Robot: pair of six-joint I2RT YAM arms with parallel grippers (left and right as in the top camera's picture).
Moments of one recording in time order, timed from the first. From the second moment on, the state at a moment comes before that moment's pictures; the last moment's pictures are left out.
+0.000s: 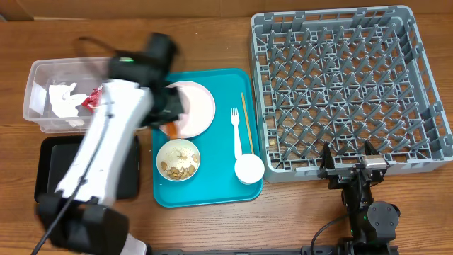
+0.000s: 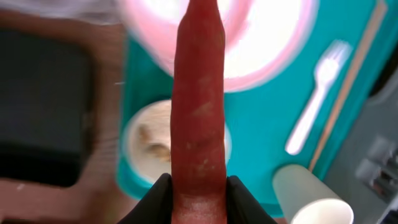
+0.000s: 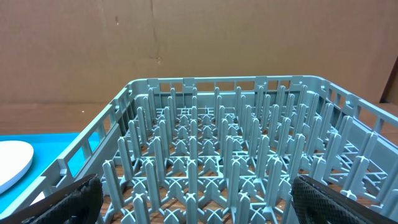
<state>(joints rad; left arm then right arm) -0.21 1.71 1.68 -1.43 0.01 -0.57 0.01 0.01 0.02 -0.03 -0.04 0.02</state>
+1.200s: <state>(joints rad) 0.72 1.47 1.04 -1.04 0.06 -0.67 0.01 0.01 0.02 -0.03 -0.04 0.02</state>
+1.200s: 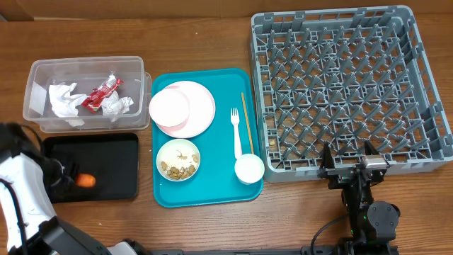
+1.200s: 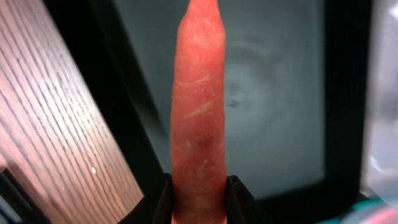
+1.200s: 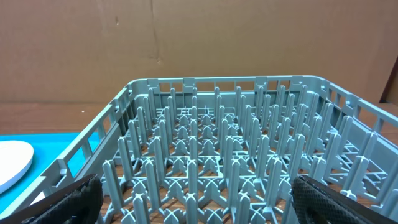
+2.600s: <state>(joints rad) 0.75 1.47 0.97 -0.99 0.19 -0.61 0.01 0.01 0.02 -0.03 -0.04 0.02</state>
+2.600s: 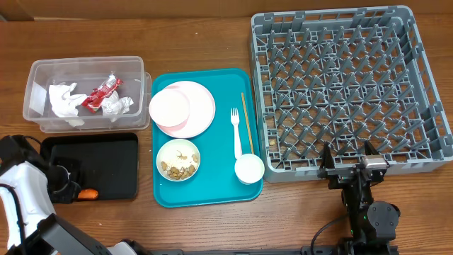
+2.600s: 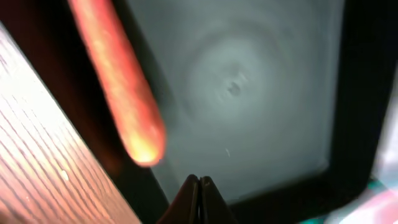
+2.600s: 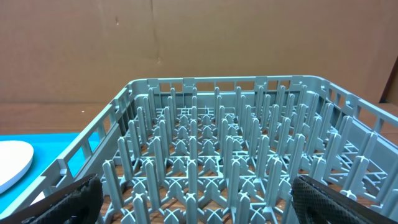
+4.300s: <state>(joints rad) -0.47 1.63 1.31 -1.10 0.02 -0.55 0.01 0.01 0.02 -0.03 -0.04 0.02</state>
